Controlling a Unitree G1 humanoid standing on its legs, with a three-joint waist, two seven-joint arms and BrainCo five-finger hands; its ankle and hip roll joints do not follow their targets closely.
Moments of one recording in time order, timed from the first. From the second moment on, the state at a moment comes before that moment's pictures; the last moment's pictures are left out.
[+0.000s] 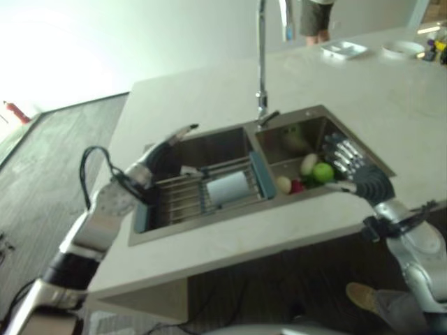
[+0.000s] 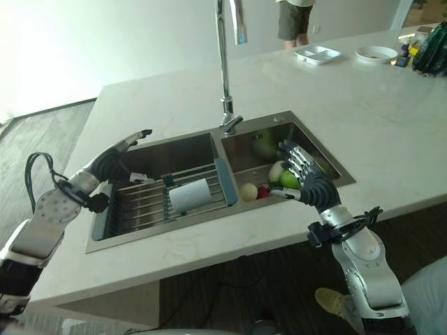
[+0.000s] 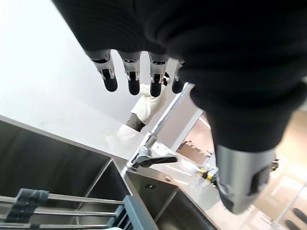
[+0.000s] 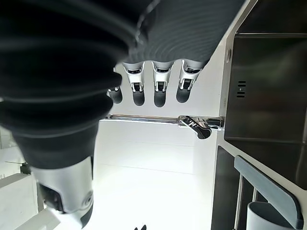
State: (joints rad) left arm -0.32 0.79 -0.16 0.01 0.02 0.00 -0.20; right arm 0.04 -0.60 -0.05 -0.36 0.47 0.02 0.23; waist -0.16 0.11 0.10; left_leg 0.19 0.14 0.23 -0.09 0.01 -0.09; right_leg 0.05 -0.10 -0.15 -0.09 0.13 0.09
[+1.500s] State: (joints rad) left arm -0.42 0.59 -0.35 0.68 0.27 0.17 -0.26; right arm 0.02 -0.65 -0.09 -0.36 0.47 0.07 0.40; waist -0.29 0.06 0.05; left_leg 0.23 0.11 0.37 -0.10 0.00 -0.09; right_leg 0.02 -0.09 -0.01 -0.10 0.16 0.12
